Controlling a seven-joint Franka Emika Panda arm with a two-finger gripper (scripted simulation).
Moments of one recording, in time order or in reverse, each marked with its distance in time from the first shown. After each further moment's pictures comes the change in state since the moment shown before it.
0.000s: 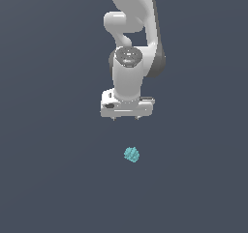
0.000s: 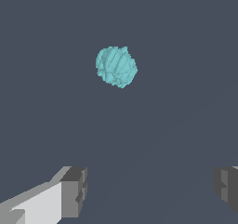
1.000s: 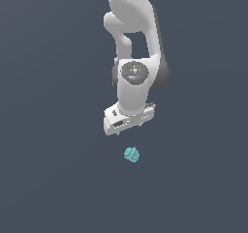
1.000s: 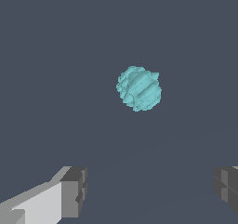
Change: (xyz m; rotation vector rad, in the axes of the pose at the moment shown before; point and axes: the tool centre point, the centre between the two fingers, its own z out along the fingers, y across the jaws) arm 0.040 -0.010 0.019 -0.009 0.001 -0.362
